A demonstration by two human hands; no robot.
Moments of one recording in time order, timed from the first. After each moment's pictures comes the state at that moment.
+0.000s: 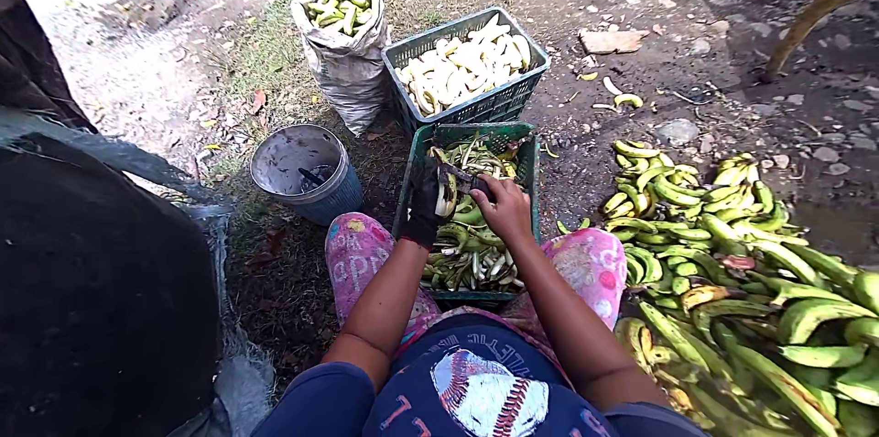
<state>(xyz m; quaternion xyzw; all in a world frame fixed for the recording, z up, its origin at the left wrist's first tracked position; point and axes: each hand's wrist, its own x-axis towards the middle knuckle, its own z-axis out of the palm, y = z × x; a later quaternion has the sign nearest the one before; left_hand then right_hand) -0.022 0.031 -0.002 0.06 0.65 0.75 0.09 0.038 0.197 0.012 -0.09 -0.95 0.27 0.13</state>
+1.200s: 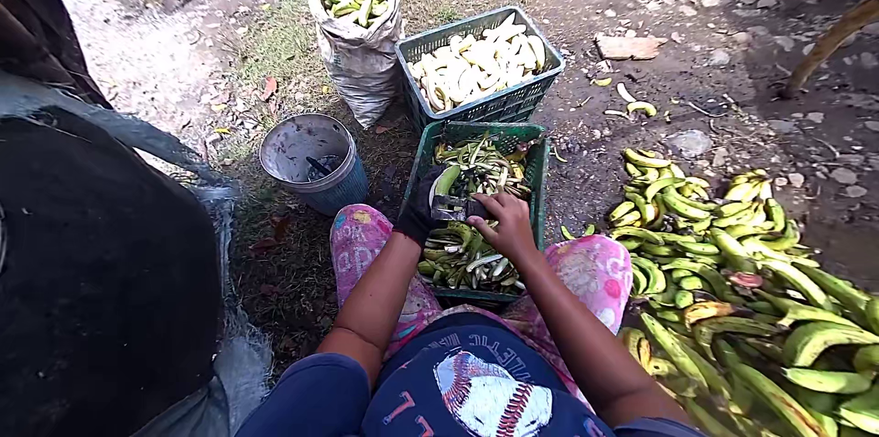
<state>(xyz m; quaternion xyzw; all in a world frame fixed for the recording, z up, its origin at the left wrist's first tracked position) -0.039 0.003 -0.039 0.06 0.48 0.83 0.27 0.052 0.200 -0.017 0.04 -0.95 0.28 0.15</state>
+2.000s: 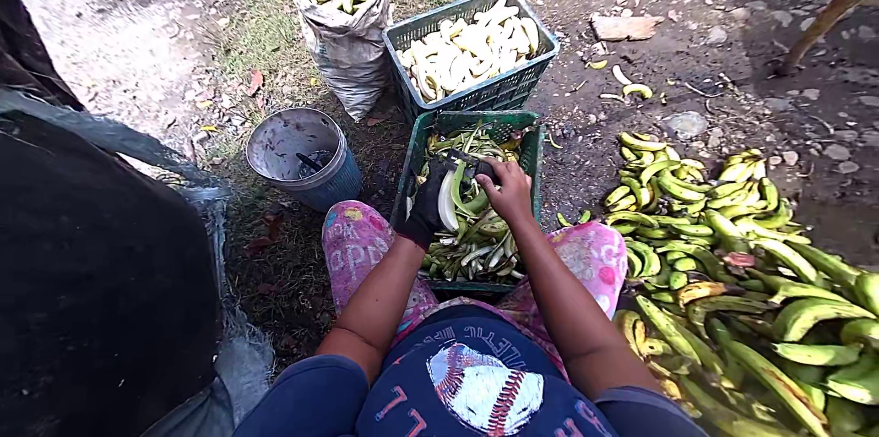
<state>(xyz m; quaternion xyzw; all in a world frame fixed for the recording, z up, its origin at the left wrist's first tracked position) -0.002 0.021 -0.018 0.07 0.60 0.77 0.20 0.013 0.222 -0.009 -0.08 -0.93 0.33 0.11</state>
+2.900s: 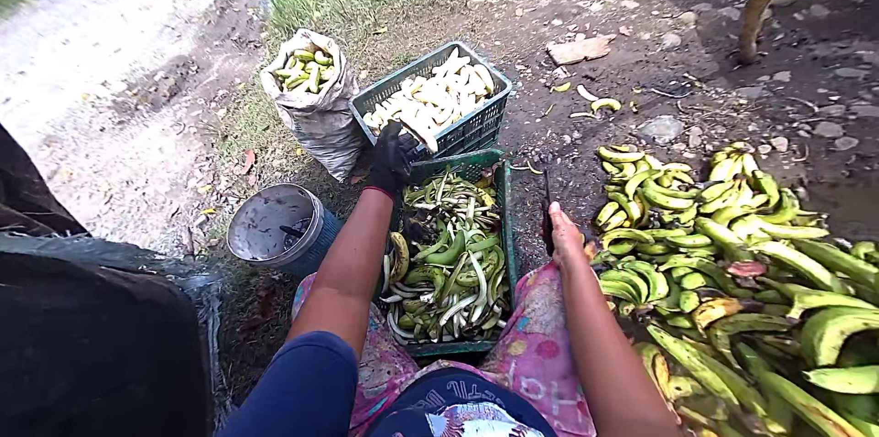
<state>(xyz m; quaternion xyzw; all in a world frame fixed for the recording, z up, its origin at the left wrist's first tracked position) -0.208 0.131 0.070 -0.03 0.63 0.76 0.13 0.049 0.379 -0.053 -0.42 -0.57 0.69 0.13</state>
